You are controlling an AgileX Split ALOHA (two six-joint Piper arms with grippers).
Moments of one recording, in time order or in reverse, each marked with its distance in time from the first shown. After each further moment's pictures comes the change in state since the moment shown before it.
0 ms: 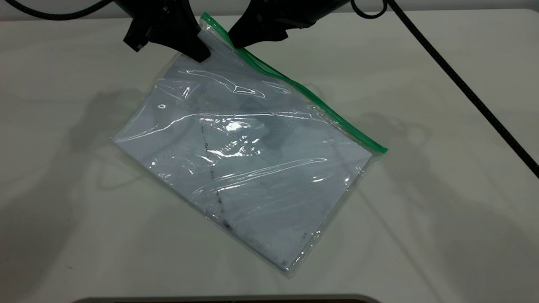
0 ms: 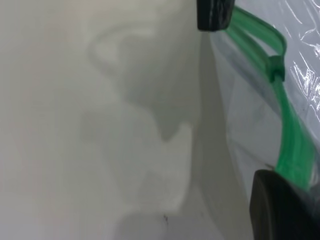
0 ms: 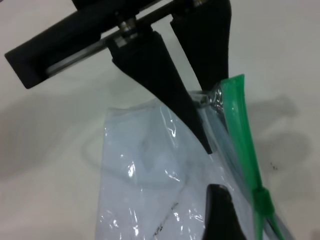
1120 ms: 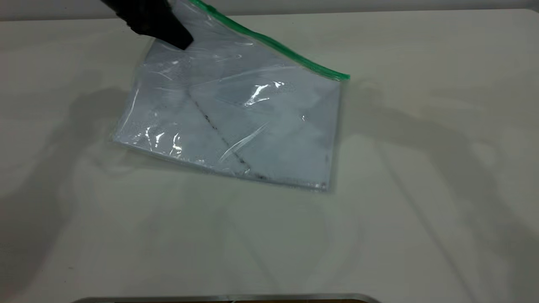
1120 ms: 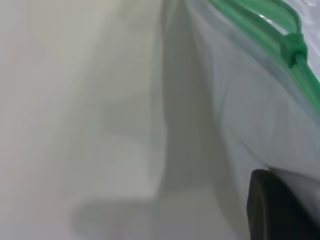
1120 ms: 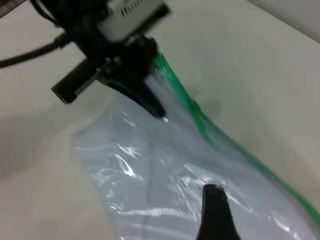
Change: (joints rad) left arm 0.043 0.002 0.001 -0.018 -0.068 -0.230; right arm -0.128 -0.346 0.114 -0.290 0.010 0.308
